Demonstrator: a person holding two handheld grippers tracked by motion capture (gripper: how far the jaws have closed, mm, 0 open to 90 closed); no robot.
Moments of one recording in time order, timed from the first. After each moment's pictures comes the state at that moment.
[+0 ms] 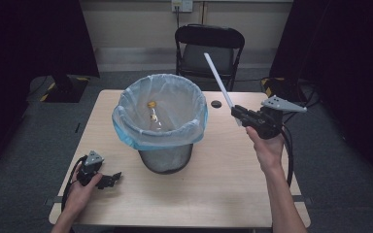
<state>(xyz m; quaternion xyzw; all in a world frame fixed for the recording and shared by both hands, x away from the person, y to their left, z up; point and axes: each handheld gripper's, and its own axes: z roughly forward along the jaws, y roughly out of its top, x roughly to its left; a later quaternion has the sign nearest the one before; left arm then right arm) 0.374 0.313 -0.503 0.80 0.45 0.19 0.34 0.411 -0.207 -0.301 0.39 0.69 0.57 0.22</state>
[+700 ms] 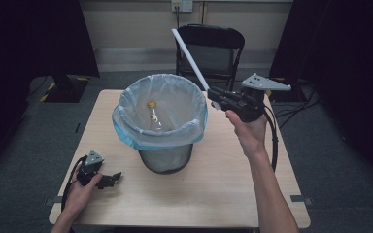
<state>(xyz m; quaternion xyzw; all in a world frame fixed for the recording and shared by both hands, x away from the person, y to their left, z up) 0.374 0.314 -0.503 0.80 0.45 0.19 0.34 0.418 -0.151 -0.248 0.31 0.70 0.62 0.19</state>
